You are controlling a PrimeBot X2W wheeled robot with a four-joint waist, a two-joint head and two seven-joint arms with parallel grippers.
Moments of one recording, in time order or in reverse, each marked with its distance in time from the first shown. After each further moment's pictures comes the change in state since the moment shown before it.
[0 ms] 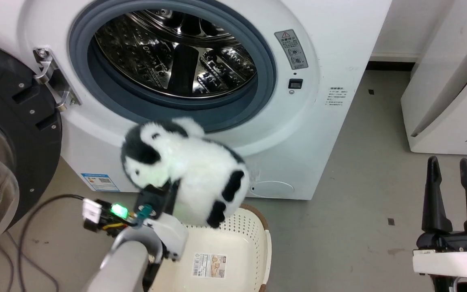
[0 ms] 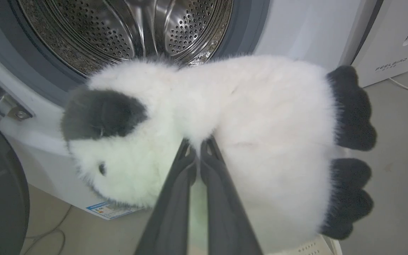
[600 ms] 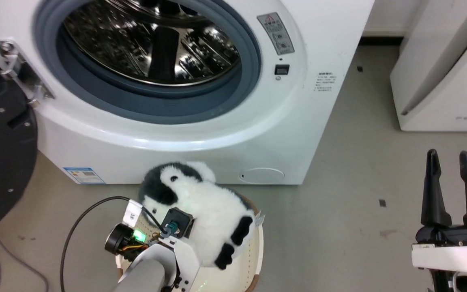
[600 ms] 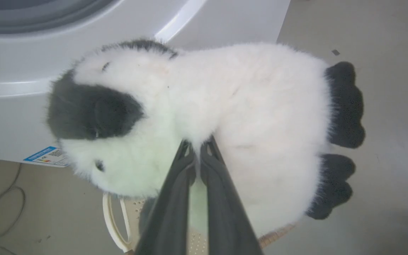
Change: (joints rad) left arm -0.108 -0.103 -0.105 0.434 0.009 -0.072 0.003; right arm -0.026 0.000 0.008 -0.002 -0.001 0.000 0.000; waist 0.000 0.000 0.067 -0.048
